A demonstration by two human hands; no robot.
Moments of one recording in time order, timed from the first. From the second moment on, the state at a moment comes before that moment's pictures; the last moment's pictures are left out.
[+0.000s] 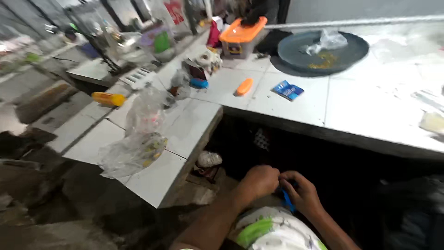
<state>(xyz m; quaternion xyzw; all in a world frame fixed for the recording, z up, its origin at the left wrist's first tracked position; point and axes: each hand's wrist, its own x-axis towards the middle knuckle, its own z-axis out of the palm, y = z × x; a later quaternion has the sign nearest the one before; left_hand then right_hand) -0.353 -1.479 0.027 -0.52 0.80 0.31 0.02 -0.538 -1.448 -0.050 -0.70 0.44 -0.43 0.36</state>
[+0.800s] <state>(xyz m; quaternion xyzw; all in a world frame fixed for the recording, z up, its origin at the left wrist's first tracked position) -0.362 -1.445 -0.029 -0.47 0.72 0.38 -0.32 -0.548 -1.426 -0.039 -0.55 0.57 -0.44 0.43</state>
